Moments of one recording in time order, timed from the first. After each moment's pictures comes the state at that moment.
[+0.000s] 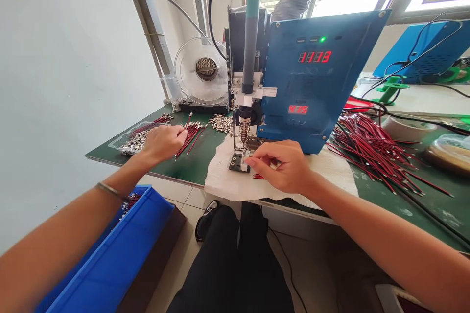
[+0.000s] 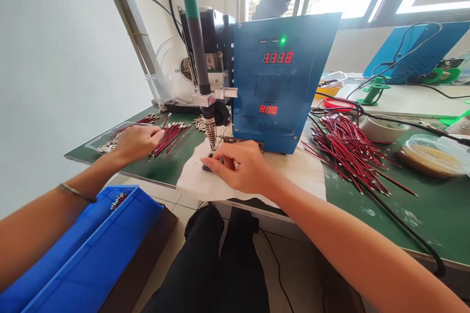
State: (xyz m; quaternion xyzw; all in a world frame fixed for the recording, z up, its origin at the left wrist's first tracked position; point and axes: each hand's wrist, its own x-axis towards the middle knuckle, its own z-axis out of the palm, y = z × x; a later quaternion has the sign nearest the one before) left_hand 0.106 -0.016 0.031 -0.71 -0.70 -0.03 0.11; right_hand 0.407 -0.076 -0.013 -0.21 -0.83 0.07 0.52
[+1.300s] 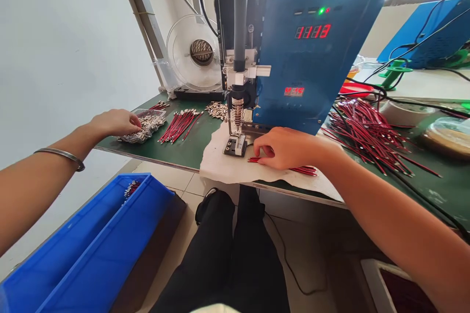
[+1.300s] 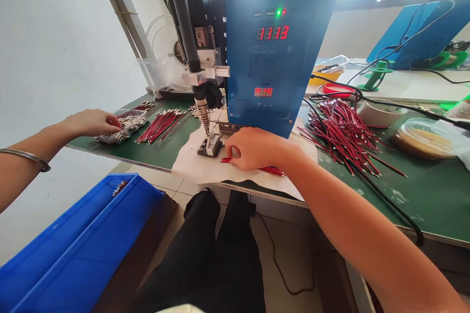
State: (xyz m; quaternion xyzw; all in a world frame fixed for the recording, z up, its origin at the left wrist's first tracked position) left_hand -0.005 0.021 0.053 -0.62 -0.78 0.08 0.03; right_hand 0.442 -0.060 0.013 -0.42 -0.90 0.11 0.03
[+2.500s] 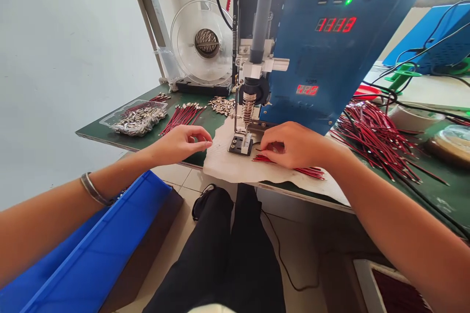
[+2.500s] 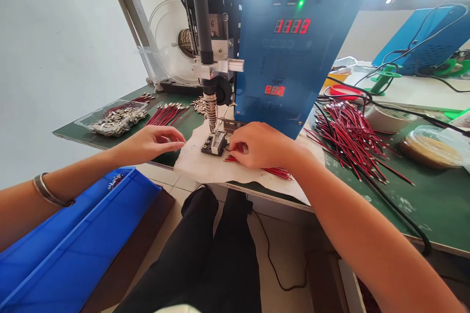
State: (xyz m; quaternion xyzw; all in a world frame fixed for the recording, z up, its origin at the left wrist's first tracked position) left_hand 0.124 -0.054 0.004 -0.78 -0.53 -0.21 -0.25; right_hand 0.447 -0.053 0.002 -0.34 -0.92 0.09 0.15
